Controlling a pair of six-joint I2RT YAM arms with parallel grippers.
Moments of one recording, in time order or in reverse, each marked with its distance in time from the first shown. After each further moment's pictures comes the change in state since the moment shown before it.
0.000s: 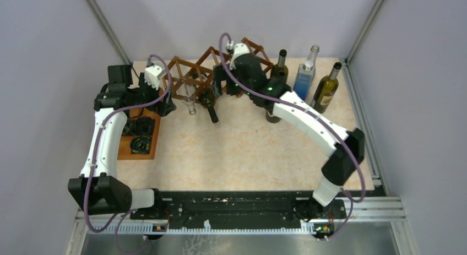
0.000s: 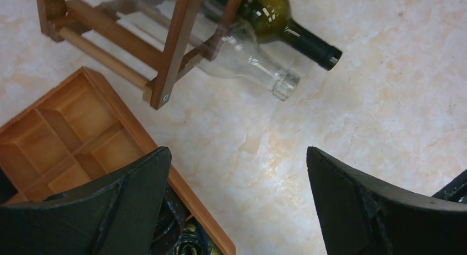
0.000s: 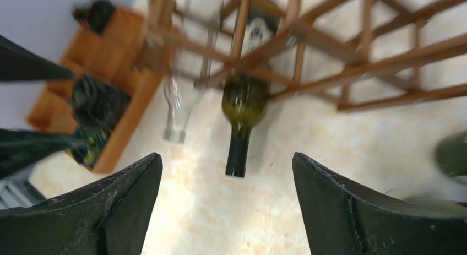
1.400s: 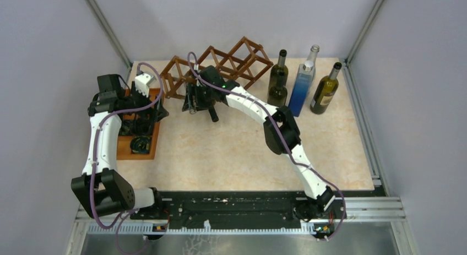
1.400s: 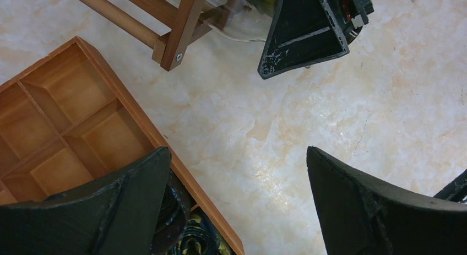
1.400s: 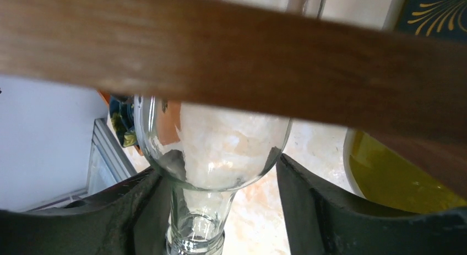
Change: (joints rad) left arm 0.198 -0.005 -0.140 0.037 0.146 0.105; right arm 0.004 0.835 0.557 -0.087 -0.566 0.282
